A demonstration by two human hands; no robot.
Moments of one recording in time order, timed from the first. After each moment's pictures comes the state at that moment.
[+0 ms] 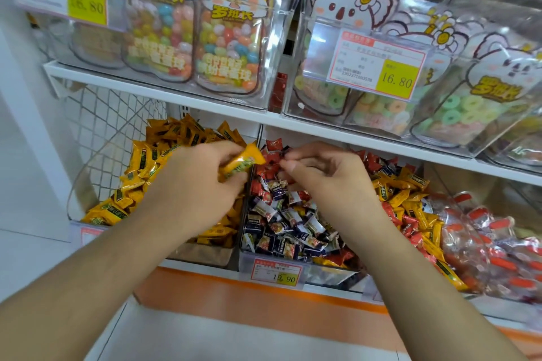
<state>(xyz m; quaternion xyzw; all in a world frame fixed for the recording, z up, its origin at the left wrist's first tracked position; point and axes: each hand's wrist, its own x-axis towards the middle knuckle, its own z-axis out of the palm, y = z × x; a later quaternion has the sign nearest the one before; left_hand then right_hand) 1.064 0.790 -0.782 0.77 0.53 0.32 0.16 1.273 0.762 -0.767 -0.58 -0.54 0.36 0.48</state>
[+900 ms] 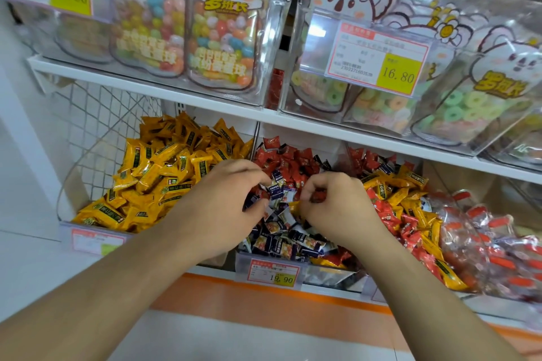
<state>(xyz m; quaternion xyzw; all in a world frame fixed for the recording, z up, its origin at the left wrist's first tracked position) 1.088 0.792 -0.813 0.84 0.45 0.24 0.15 1.302 0.765 -0.798 -0.72 -0.65 0.13 0.21</state>
